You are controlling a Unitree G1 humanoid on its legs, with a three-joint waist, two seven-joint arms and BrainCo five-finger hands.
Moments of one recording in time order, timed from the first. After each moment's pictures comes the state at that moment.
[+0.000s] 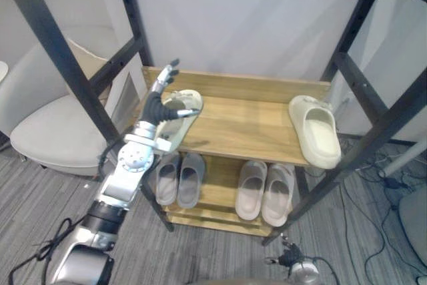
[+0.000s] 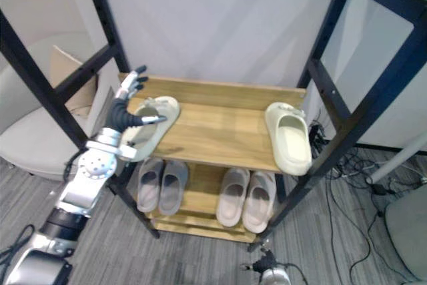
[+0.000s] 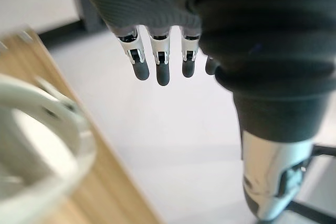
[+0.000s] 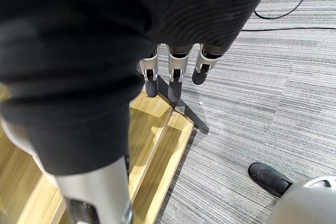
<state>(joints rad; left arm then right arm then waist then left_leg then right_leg) -0.41 0.57 -0.17 0.15 0.06 -0.20 0.15 0.09 -0.12 0.01 0.91 -0.25 -0.03 -0.11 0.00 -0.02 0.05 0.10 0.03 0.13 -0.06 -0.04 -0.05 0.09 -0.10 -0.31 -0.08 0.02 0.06</state>
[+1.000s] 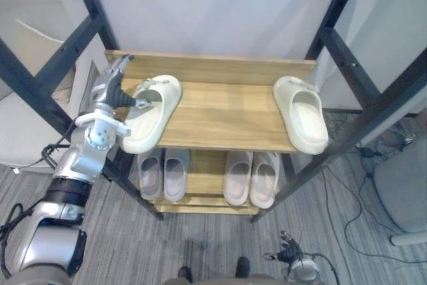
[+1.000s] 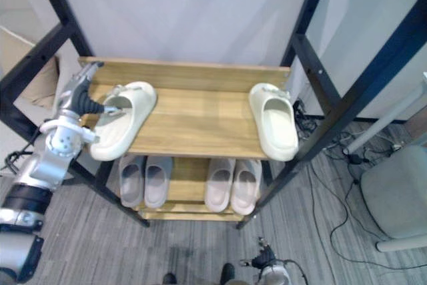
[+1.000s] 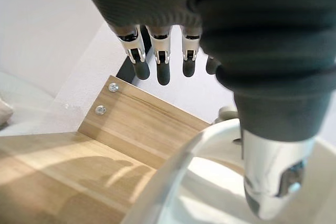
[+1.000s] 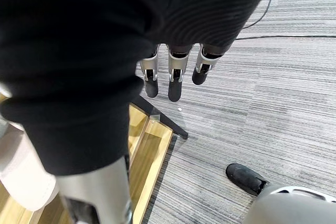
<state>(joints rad) -0.60 0.70 -0.13 0.43 0.47 -0.08 0.17 0.12 -0.11 0.00 0.83 -0.27 -0.04 -0.10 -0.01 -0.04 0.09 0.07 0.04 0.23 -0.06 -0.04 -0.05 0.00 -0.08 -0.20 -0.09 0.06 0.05</state>
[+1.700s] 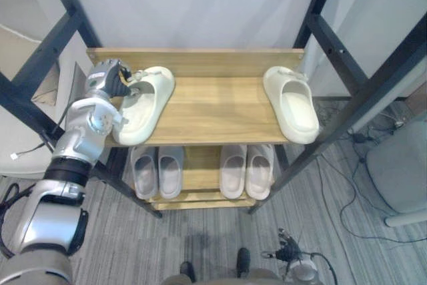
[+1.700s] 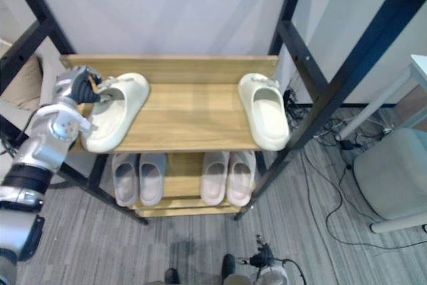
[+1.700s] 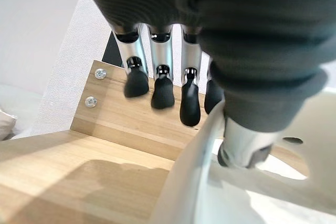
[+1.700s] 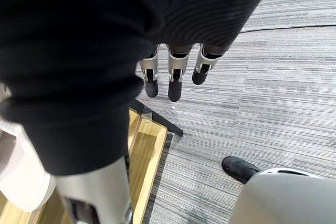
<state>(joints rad) -0.73 0.72 -0.20 0.58 0.55 -0.06 0.15 0.14 -0.10 0.00 0.80 -0.27 -0.05 -0.10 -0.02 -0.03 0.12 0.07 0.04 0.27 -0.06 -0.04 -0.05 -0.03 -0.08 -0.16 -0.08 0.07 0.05</state>
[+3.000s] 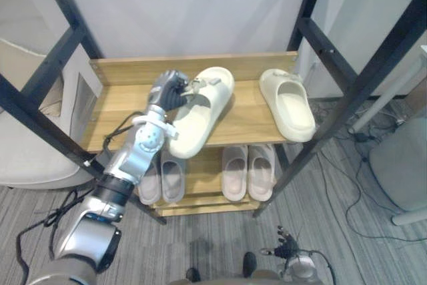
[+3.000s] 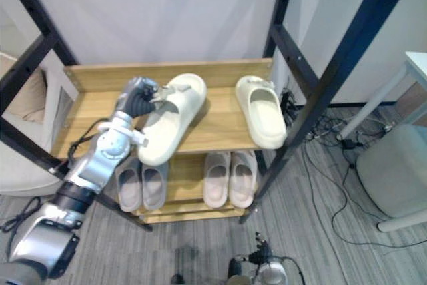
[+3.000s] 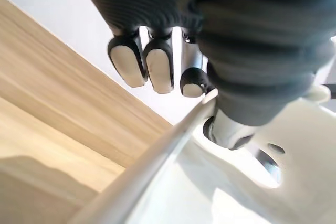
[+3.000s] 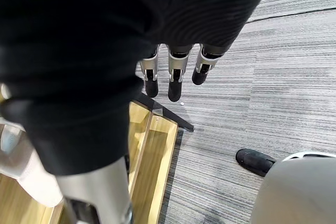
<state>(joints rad) -0.61 0.43 -0.31 0.28 0.39 -0.10 0.19 0.12 -0.09 0.00 0.80 -0.27 -0.05 -0.10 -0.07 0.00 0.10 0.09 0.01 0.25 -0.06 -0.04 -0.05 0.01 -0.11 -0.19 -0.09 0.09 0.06</state>
